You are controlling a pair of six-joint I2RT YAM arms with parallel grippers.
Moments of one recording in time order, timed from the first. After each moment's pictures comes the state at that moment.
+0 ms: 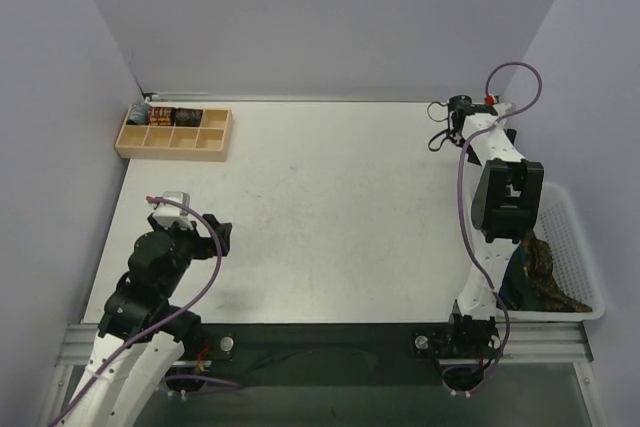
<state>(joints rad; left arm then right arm) -0.38 0.32 0.55 -0.53 -0.15 -0.31 -0.04 2.09 1.71 -0.97 1.01 0.51</state>
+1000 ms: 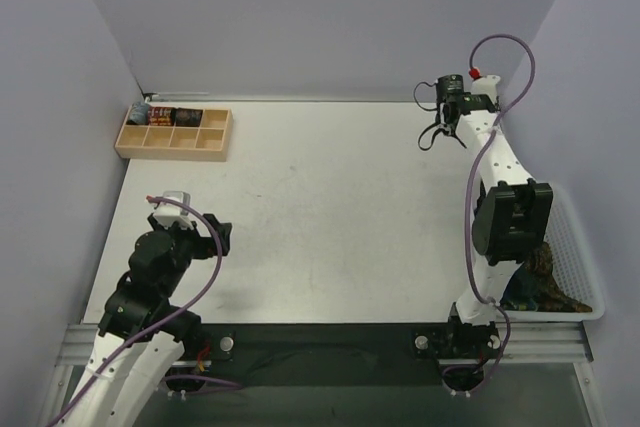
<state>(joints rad) -0.38 0.33 0.55 -0.53 -0.15 -0.31 0.08 1.89 1.71 -0.91 0.98 0.38</state>
